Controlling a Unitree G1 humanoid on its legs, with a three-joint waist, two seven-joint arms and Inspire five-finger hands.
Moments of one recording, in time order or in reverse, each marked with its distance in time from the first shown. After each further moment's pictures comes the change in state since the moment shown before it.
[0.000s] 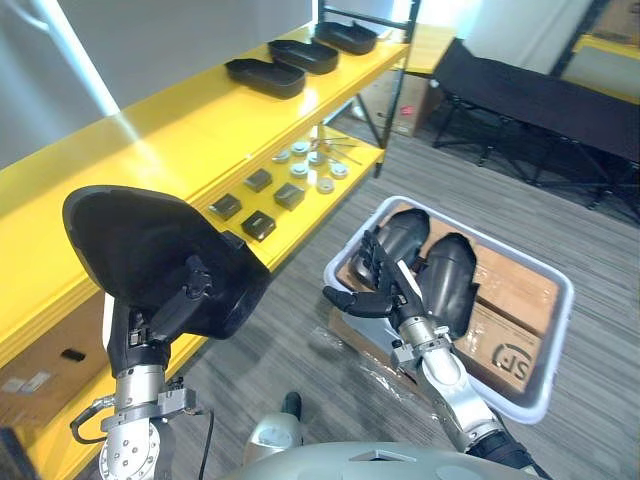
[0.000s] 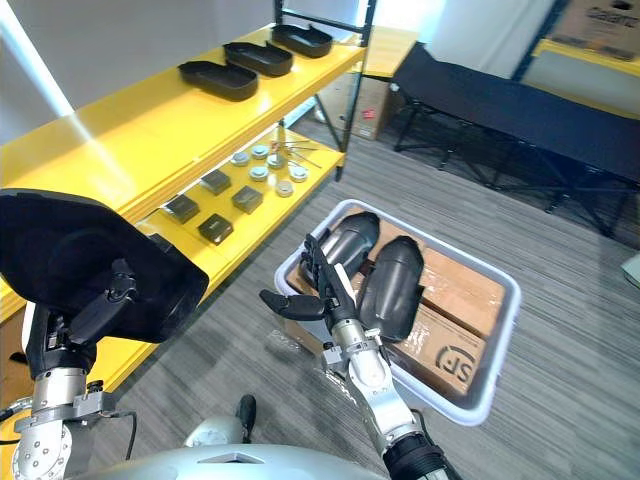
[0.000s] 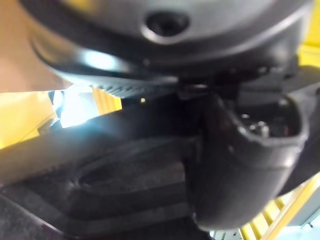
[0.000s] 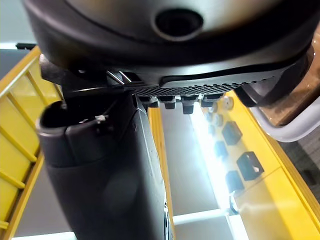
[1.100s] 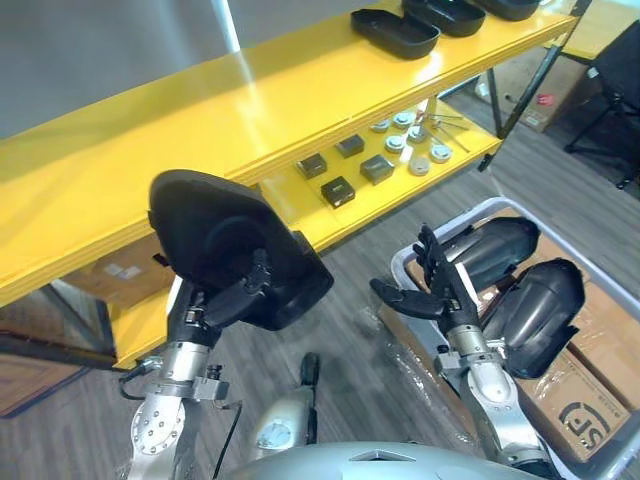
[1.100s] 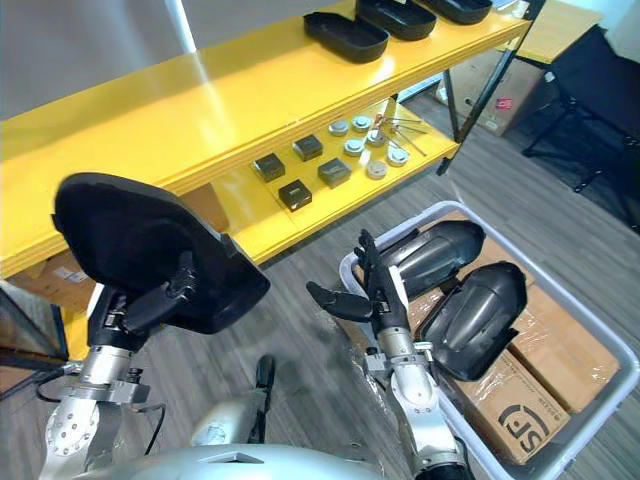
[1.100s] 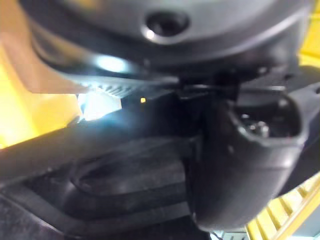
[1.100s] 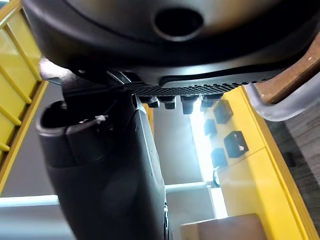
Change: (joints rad) left arm -0.077 0.097 -0.194 0.091 -0.080 -0.008 -0.145; right arm 0.163 -0.058 -0.229 -0.155 -0.035 -0.013 0.012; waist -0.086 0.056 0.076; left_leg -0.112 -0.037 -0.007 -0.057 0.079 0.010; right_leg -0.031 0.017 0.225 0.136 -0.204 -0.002
